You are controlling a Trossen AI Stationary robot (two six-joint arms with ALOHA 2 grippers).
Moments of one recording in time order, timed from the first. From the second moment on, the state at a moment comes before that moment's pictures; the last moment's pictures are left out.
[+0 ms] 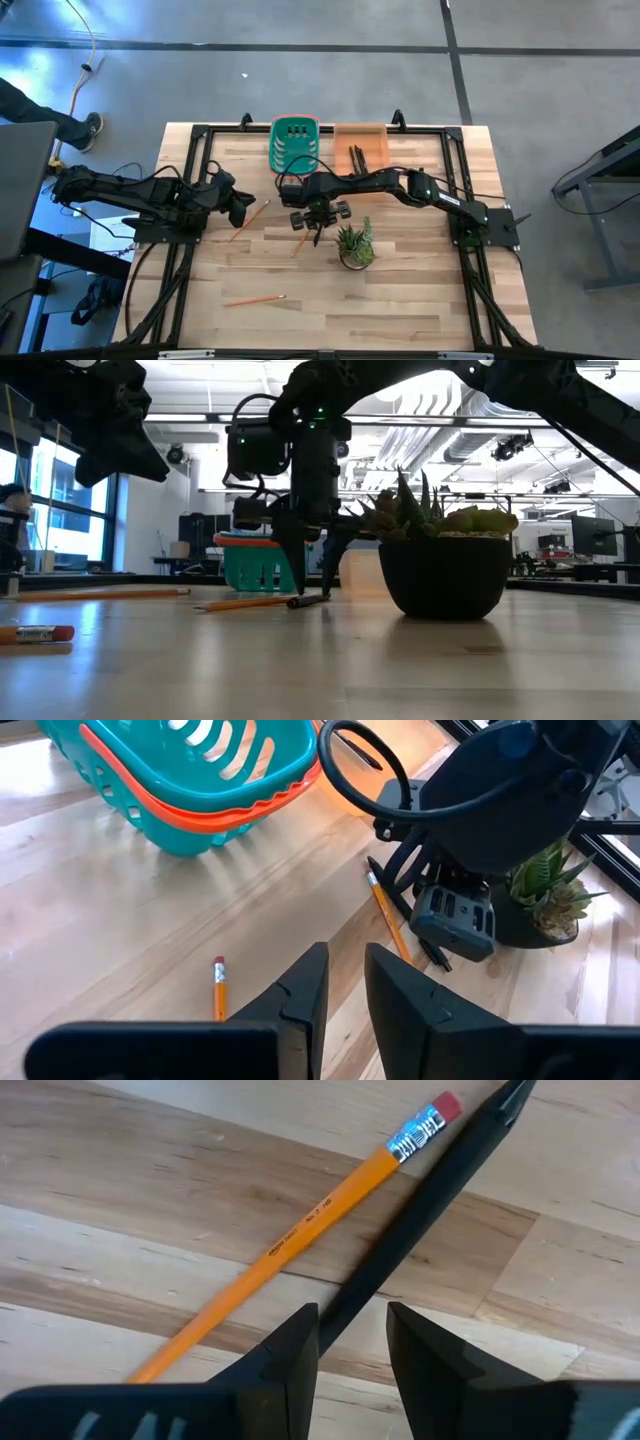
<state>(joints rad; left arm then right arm) 0.00 0.61 0.46 -0.51 -0.41 -0.79 -0.06 2.46 2.14 -1.23 -0.22 1.23</state>
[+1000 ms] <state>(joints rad) 0.00 0.61 0.46 -0.50 -0.42 -0.79 -0.07 2.46 2.14 -1.22 -0.25 1.22</state>
